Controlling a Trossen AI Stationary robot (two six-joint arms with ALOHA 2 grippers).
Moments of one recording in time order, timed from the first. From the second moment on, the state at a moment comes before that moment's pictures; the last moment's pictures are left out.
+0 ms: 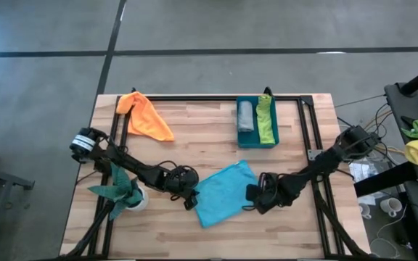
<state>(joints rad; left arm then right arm) -0.35 1.71 0.78 0.04 -0.25 -0.75 0.54 1.65 0.86 -0.66 0.15 2.23</state>
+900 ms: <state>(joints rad) -0.35 1.71 0.78 0.03 -0.25 -0.77 0.49 1.66 1.16 -0.93 0.19 1.53</state>
